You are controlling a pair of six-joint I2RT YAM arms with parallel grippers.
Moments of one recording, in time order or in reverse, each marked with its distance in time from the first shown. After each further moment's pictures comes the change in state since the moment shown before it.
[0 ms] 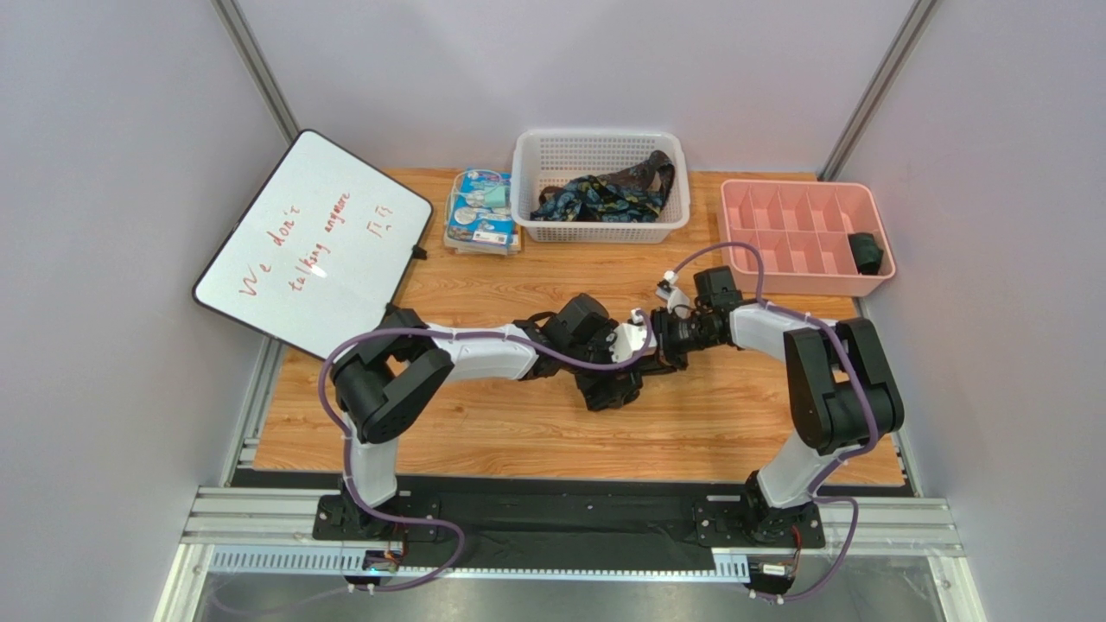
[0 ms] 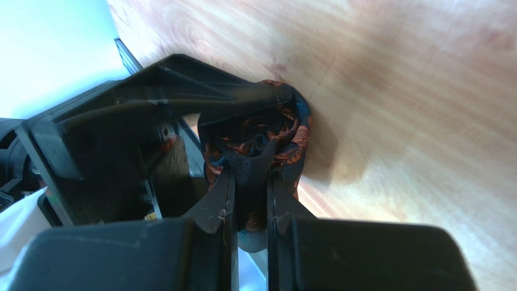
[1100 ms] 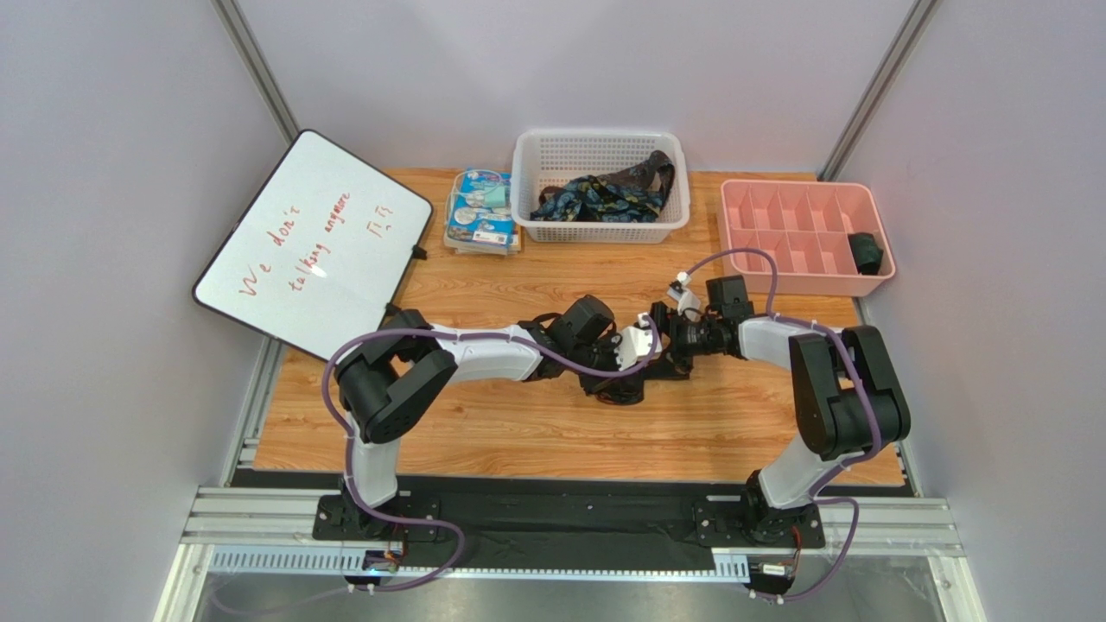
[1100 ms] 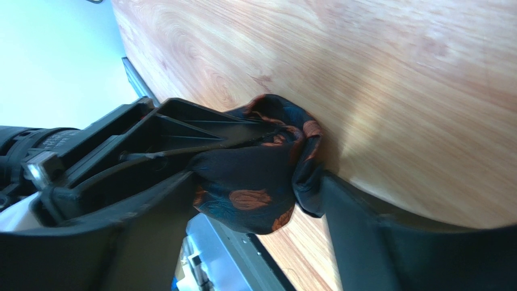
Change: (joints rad) left arm -0.026 0.010 0.008 0.000 -0.038 0.077; right arm -0.040 -0.029 -0.092 0.163 -0.006 0.045
